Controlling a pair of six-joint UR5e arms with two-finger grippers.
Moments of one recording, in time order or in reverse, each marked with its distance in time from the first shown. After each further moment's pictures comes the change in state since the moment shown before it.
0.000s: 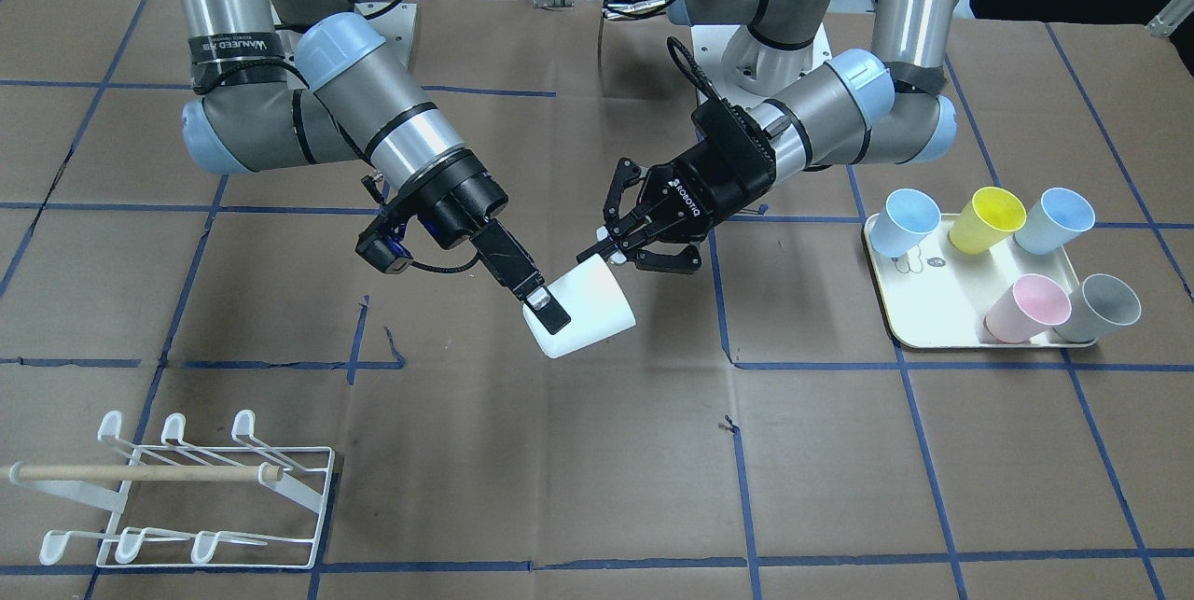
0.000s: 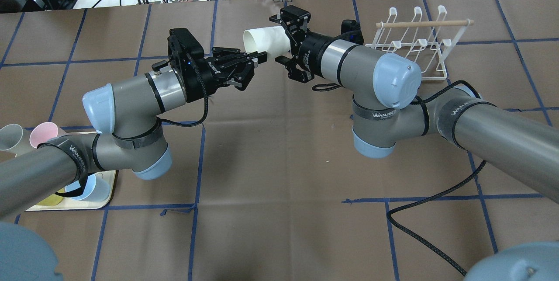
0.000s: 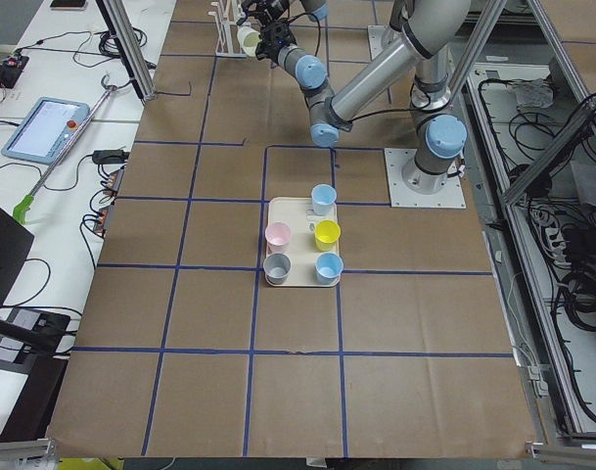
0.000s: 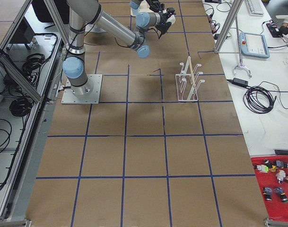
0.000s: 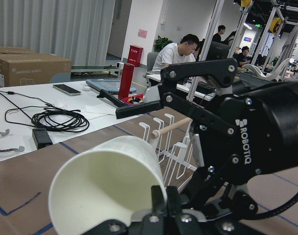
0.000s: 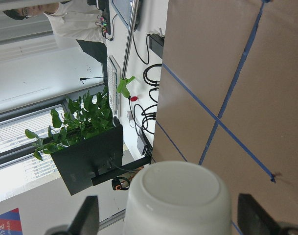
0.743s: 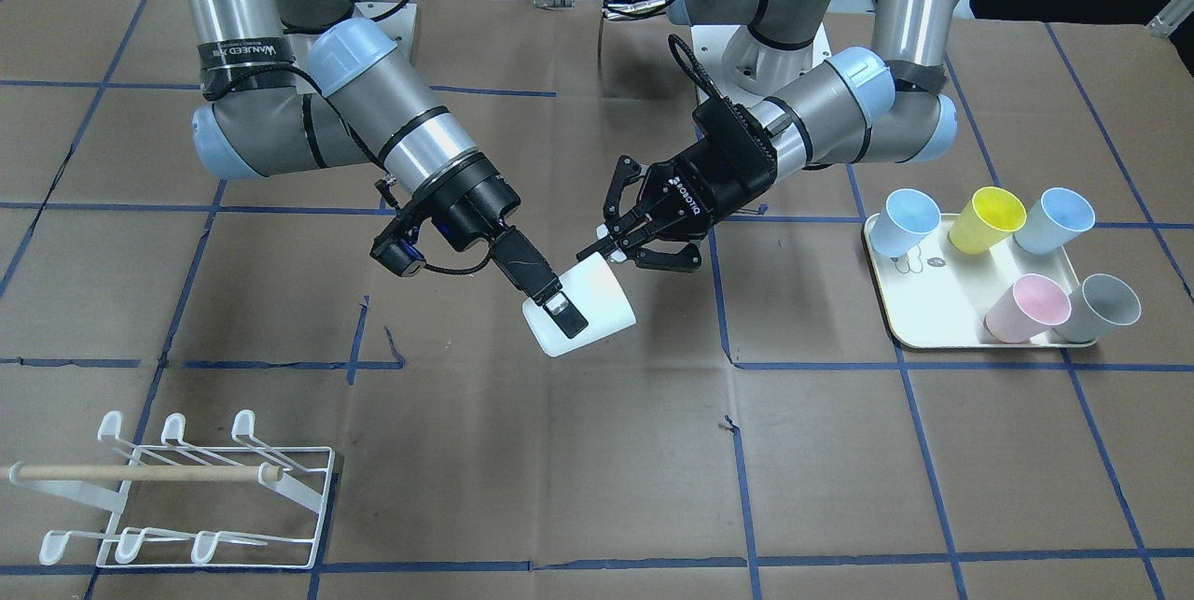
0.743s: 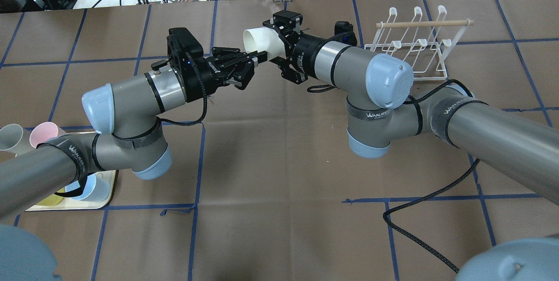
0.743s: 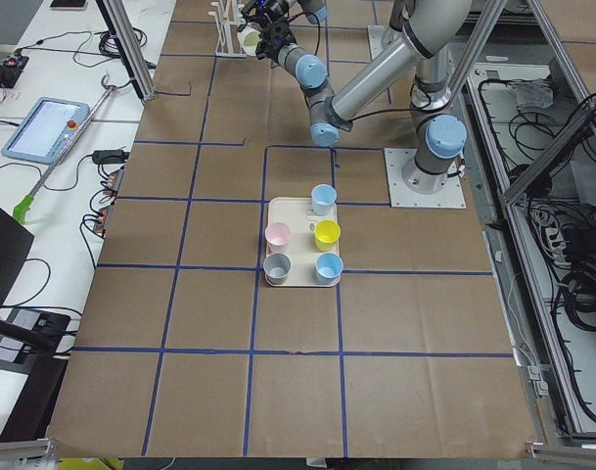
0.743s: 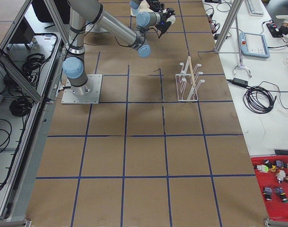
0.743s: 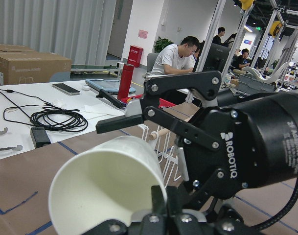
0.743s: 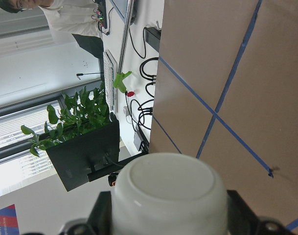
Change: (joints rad) left arm 0.000 0.004 0.000 0.001 0.000 -0.020; right arm 0.018 0.010 -0.008 0.003 -0.001 0.000
